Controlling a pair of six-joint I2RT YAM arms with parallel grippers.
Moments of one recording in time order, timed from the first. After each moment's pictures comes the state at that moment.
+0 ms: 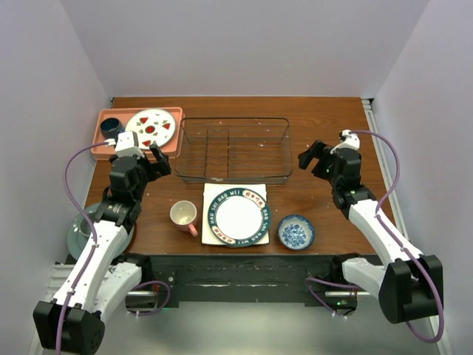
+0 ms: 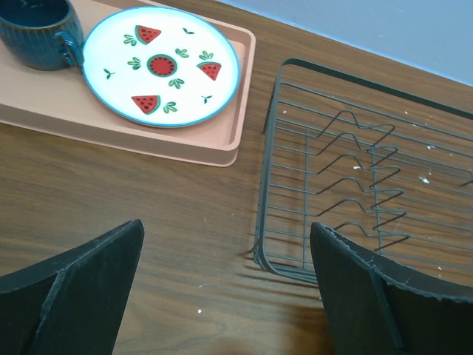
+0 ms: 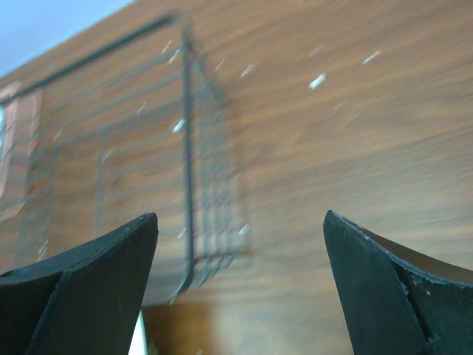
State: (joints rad) left arm -0.16 0.81 0.65 -0.15 -0.22 -0.34; right arm 0.17 1.07 0.64 0.06 0.09 0.50
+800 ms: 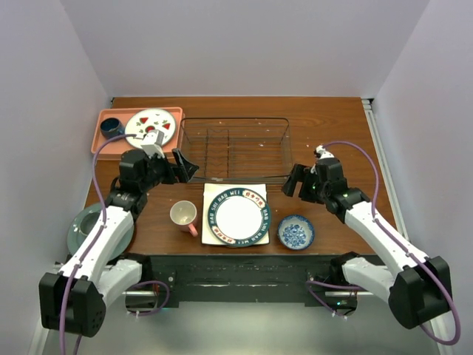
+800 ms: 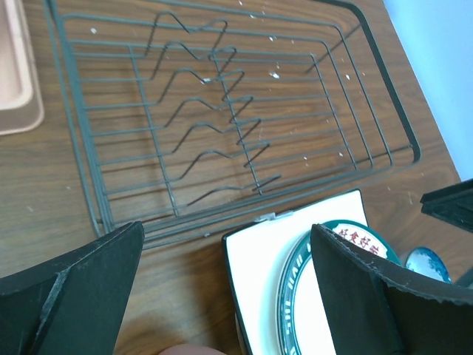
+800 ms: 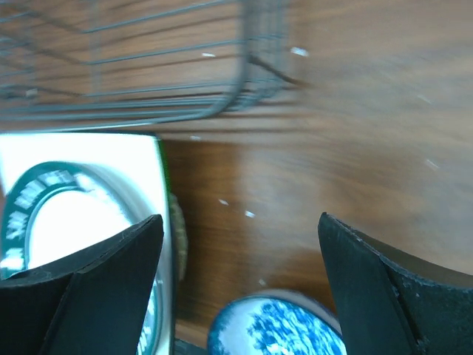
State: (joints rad) left arm -0.16 0.97 0.65 -0.06 0.35 -0.39; right arm 0.35 1.04 0.66 -0.34 -0.09 0.56
